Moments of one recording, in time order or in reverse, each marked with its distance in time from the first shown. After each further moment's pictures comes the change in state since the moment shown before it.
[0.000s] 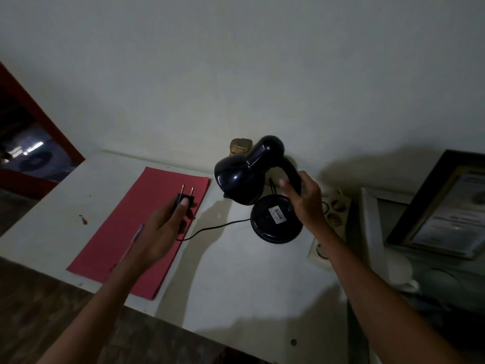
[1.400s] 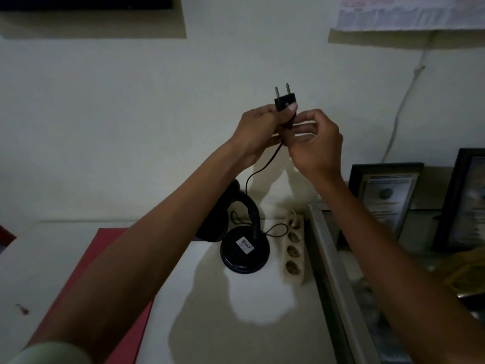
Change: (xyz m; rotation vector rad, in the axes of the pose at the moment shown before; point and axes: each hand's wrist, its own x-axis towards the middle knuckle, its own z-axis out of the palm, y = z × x) left_hand 0.102 0.292 0.148 -0.506 -0.464 0.128; right_hand 0.036 -0.205 -0.086 -0.214 0.478 -0.190
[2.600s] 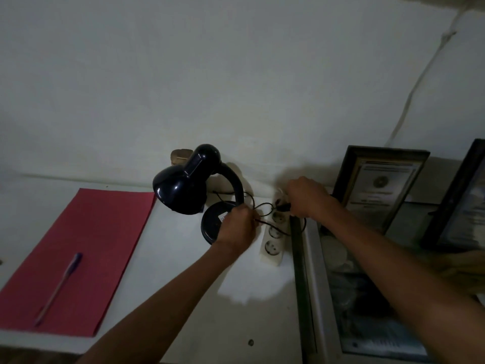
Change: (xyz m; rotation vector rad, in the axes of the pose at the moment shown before) left_hand -0.075 -0.242 -0.004 1.121 0.025 -0.042; right_hand -0.044 0.117 -0.026 -1.191 -1.047 0.076
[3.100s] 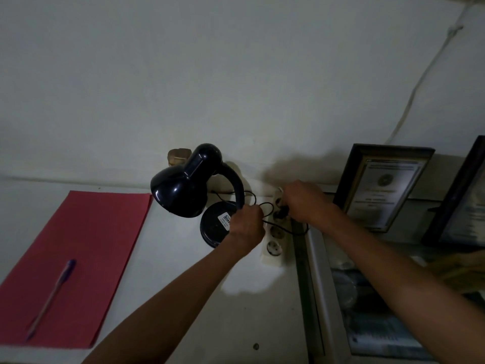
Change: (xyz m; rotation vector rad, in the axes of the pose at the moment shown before) left_hand 0.025 0.007 0.017 0.134 -0.118 -0.119; right_hand 0.009 -0.001 0.021 -0.045 0.039 -0.070
